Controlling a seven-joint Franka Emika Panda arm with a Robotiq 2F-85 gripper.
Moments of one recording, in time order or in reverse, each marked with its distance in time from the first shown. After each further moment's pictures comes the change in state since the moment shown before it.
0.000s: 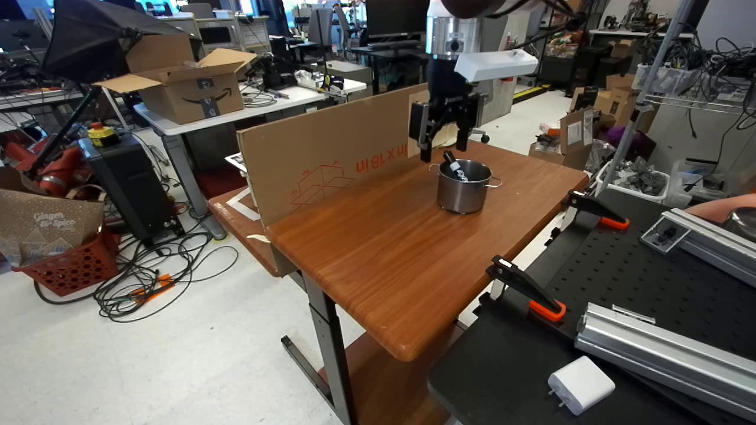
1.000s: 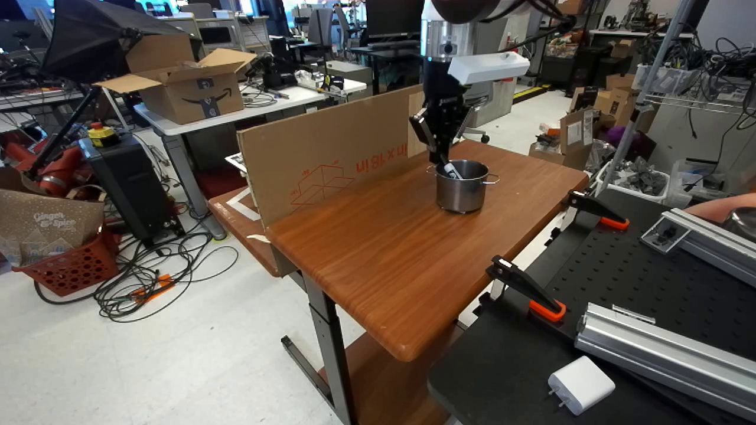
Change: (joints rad) arm 0.004 0.032 -0.008 0.042 -0.013 -0.002 0.002
